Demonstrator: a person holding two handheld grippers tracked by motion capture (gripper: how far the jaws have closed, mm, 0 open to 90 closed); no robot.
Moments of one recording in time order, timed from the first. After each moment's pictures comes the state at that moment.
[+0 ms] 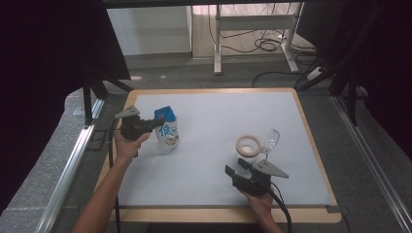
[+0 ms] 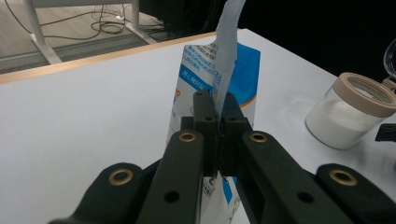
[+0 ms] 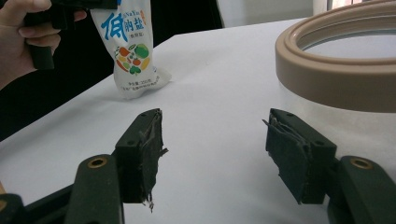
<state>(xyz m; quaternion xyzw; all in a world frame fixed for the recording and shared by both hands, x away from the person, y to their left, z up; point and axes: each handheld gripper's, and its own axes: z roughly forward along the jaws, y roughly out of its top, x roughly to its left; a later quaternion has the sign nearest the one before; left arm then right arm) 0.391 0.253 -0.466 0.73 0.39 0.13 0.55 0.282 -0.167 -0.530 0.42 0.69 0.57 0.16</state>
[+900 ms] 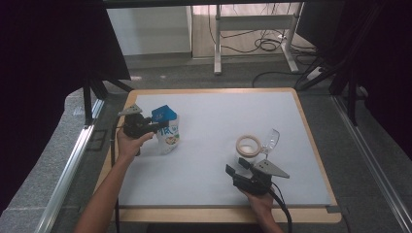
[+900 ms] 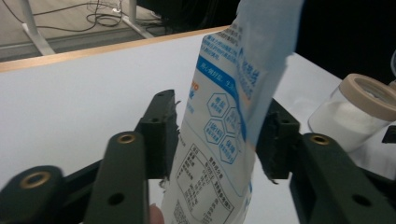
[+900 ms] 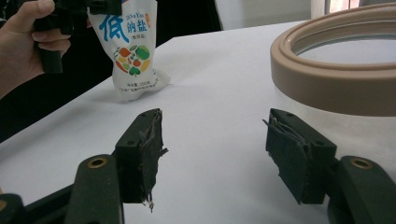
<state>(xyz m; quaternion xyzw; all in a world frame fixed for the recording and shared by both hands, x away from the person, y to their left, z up) 0.404 0.251 -0.474 0.73 0.40 0.12 0.54 0.282 -0.169 -0.528 0.42 0.69 0.57 0.16</state>
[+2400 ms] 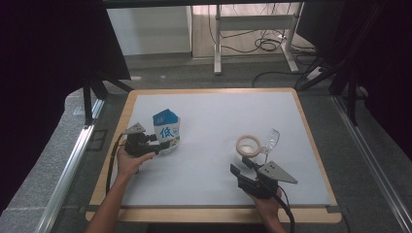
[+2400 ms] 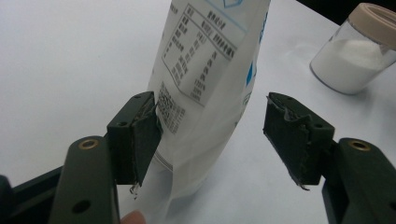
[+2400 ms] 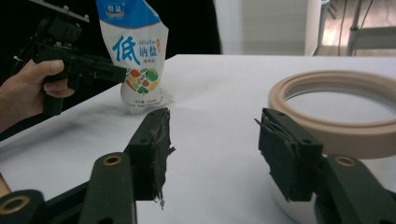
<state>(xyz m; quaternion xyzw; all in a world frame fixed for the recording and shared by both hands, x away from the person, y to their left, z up) 0.370 0.248 -0.519 0.76 0.40 0.10 0.50 0.263 -0.179 -0.501 0.37 0.69 0.58 0.21</state>
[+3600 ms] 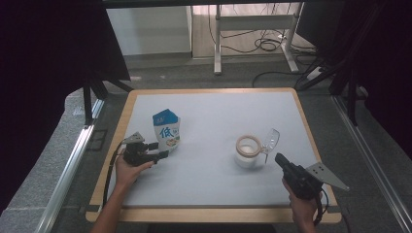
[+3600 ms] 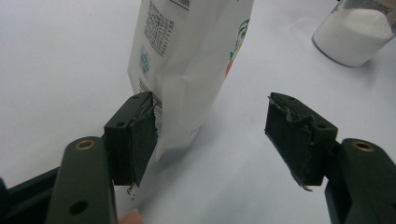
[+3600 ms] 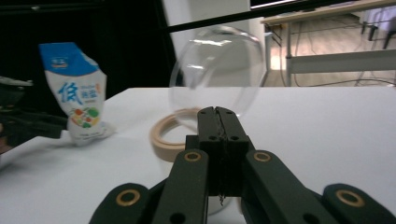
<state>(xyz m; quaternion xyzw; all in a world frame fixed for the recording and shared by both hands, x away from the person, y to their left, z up) 0.350 0.251 -0.539 0.76 0.41 0.09 0.49 0.257 -0.272 -0.474 0.42 0.63 0.59 0.28</state>
